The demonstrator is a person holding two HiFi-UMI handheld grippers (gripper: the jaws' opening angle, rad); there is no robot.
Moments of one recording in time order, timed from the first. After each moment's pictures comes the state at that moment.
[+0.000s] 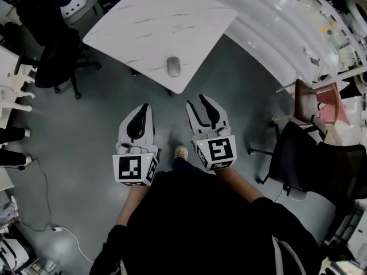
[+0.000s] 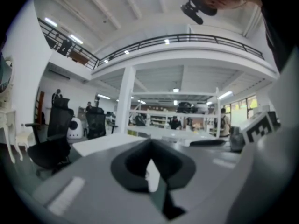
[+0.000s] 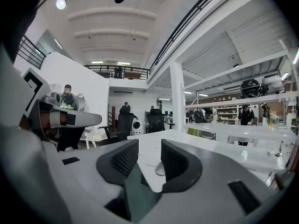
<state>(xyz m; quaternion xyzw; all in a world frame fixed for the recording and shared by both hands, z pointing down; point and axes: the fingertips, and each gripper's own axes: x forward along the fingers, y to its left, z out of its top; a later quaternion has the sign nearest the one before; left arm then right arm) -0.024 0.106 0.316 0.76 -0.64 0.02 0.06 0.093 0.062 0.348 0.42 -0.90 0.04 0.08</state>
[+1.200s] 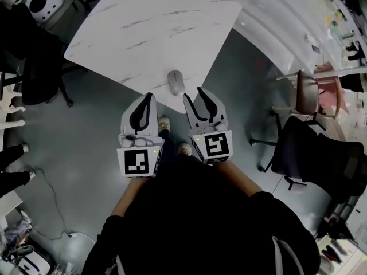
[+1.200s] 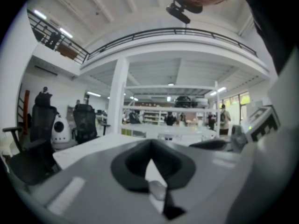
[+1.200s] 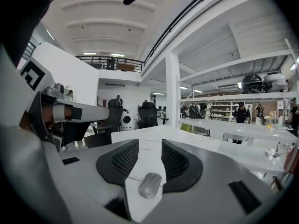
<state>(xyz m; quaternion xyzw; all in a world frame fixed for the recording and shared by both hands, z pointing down) -0.068 -0.064 0.352 0.80 -0.60 0.05 0.06 0.034 -0.086 0.392 0.46 -0.88 0.04 0.12</state>
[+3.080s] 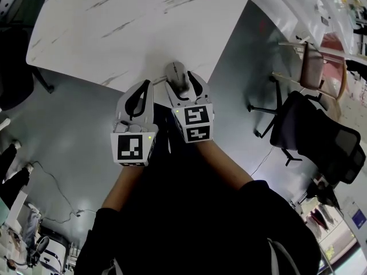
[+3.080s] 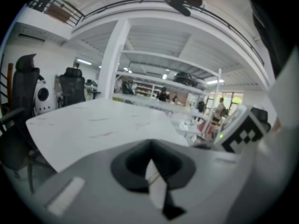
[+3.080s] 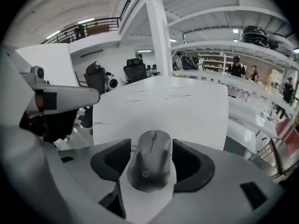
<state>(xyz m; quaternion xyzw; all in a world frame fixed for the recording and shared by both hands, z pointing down) -0.081 -0.154 0.503 0.82 -0.51 0.14 0.20 -0.004 -0.156 0.586 0.46 -0.79 0.26 0.30</state>
